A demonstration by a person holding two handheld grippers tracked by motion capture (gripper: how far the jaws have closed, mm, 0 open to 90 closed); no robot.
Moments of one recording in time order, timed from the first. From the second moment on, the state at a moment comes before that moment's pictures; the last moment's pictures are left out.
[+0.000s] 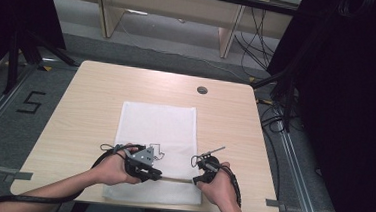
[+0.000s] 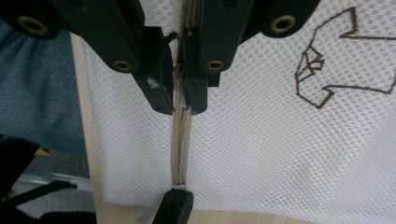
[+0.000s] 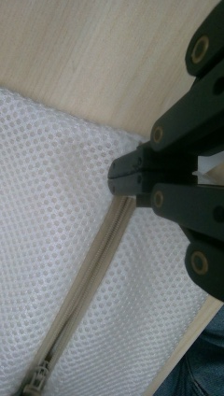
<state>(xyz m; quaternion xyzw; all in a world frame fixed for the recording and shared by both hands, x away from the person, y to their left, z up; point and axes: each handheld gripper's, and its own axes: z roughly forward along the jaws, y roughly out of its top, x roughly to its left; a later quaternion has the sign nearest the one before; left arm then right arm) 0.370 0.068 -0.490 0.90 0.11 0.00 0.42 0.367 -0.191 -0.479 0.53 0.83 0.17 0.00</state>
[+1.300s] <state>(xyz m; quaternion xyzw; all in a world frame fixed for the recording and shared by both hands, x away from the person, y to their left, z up) 0.366 0.088 -0.488 0.90 0.11 0.01 0.42 0.368 -0.193 -0.479 0.52 0.84 0.18 0.00</state>
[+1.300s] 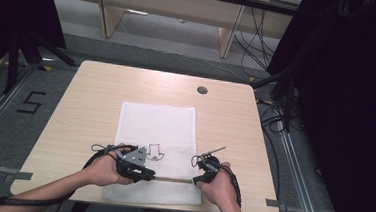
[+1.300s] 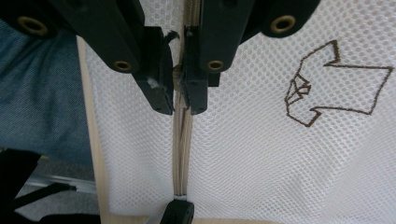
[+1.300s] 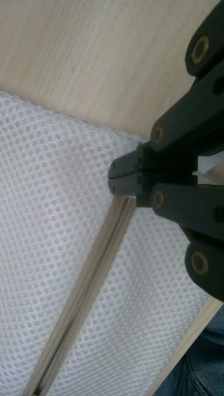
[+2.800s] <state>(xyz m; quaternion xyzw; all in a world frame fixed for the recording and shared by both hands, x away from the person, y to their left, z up) 0.365 0.109 -0.488 0.90 0.12 0.01 0.42 0.367 -0.192 -0.479 0.53 0.83 0.17 0.00</state>
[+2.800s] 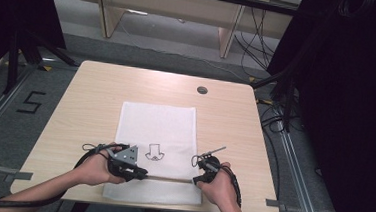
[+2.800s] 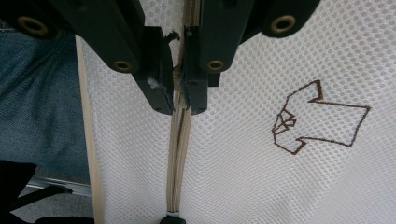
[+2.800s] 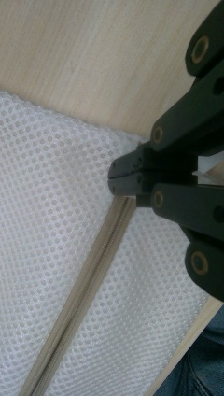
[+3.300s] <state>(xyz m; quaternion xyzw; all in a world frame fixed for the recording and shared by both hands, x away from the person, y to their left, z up) 0.364 0.116 -0.488 0.90 0.12 0.01 0.42 0.367 -0.192 -0.479 0.53 0.83 0.17 0.00</state>
